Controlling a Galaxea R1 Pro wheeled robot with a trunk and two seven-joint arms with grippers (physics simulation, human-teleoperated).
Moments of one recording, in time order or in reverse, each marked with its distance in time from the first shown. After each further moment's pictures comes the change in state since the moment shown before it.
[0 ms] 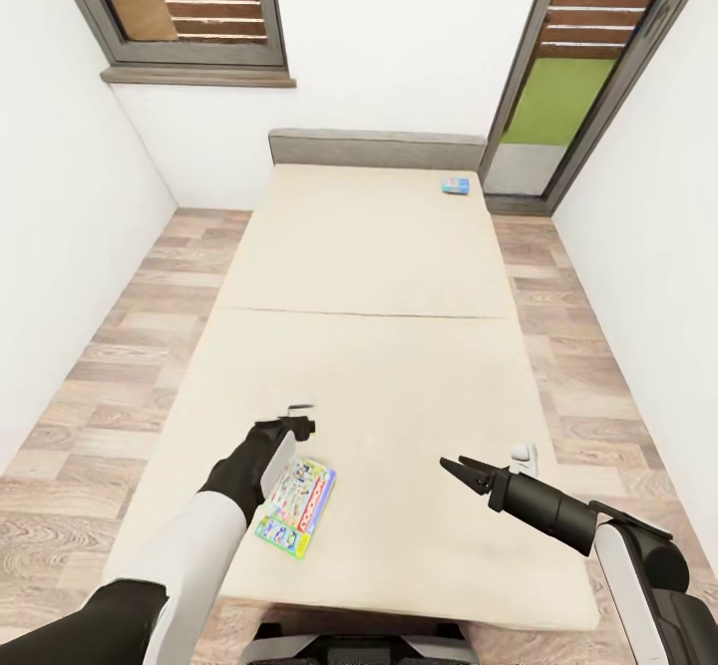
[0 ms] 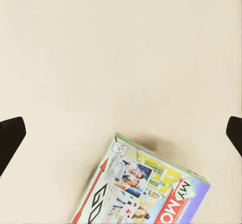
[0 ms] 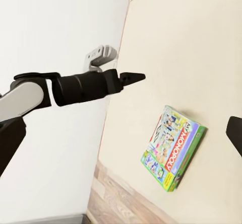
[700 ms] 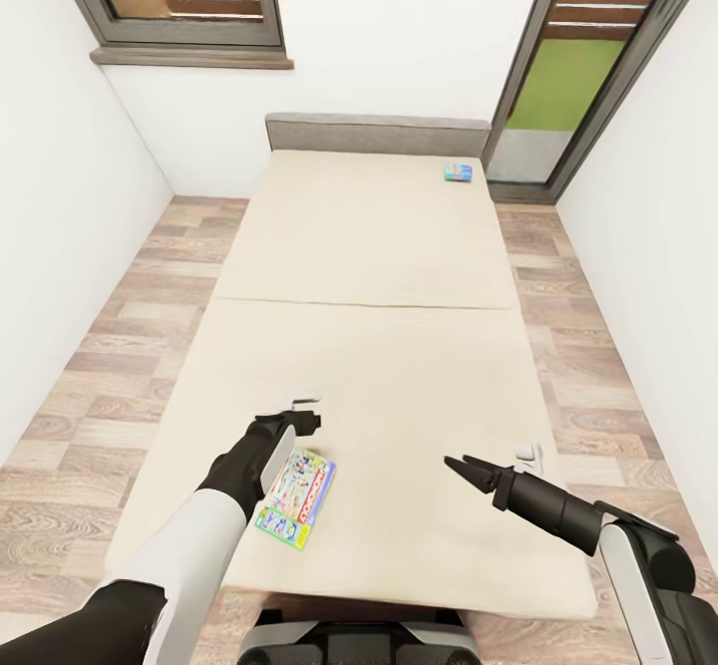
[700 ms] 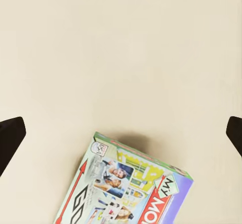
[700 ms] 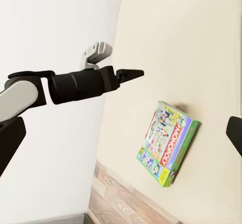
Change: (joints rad) left arm 0.000 0.000 -0.015 -0.045 -0.003 0.032 -0.067; right arm 0.000 -0.002 -0.019 -0.002 -0.001 0.004 0.006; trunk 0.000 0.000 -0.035
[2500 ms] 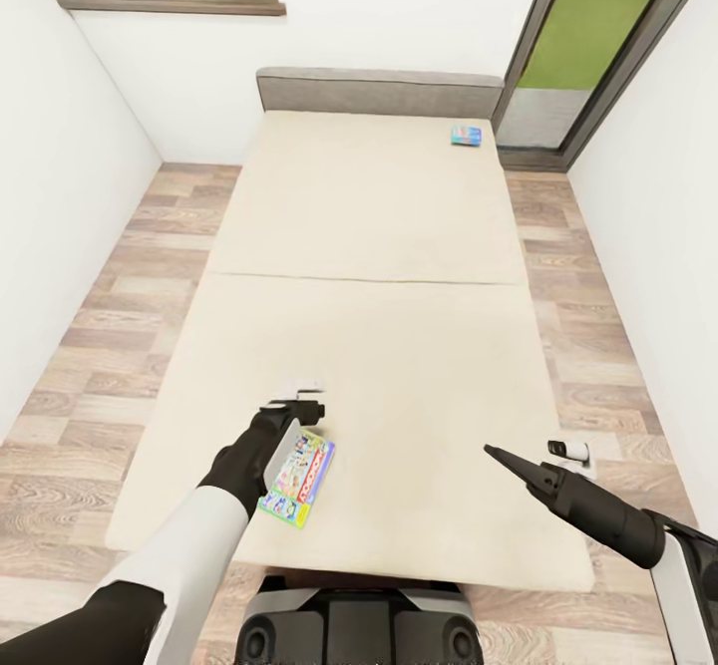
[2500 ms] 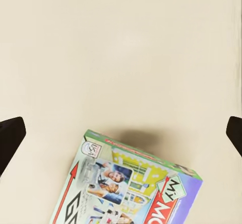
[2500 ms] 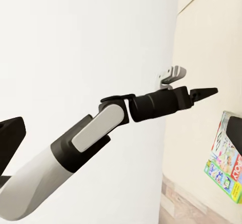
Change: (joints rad) left arm -0.001 0.000 -0.064 -0.065 -0.002 0.009 0.011; right arm -0.002 0.003 -0.181 -0.009 -0.056 0.131 0.359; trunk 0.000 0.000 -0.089
